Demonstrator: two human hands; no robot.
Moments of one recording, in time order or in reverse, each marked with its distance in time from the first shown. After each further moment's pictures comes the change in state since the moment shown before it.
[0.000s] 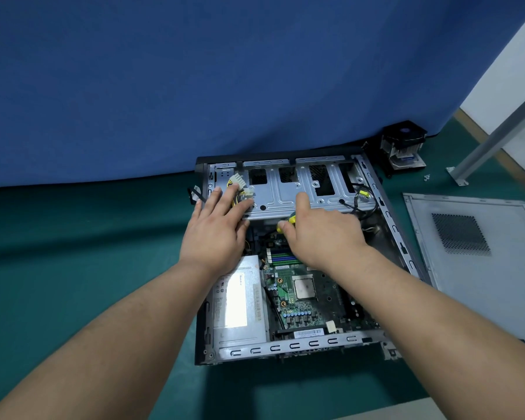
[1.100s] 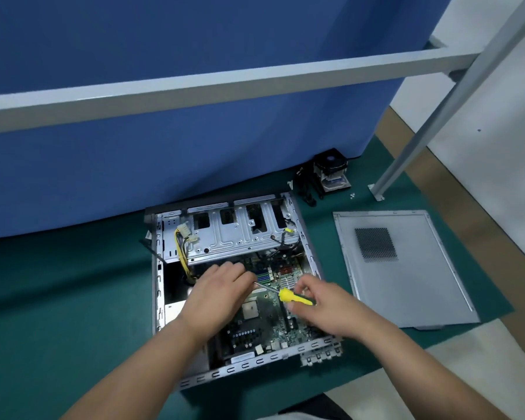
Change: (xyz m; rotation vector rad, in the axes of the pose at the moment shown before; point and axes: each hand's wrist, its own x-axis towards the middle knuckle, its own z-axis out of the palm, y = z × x) left_hand -0.012 0.105 -0.025 0.041 0.043 0.527; right_hand -0.096 0.129 -0.042 0.701 -0.470 0.180
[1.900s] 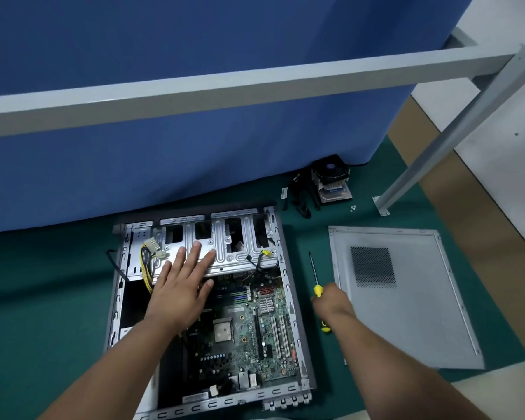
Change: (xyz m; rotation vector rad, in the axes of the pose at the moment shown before) left_hand 0.035 -0.028 0.043 -0.087 -0.358 -0.601; right_hand 0.127 0.125 -0.020 0.042 0.196 0.559
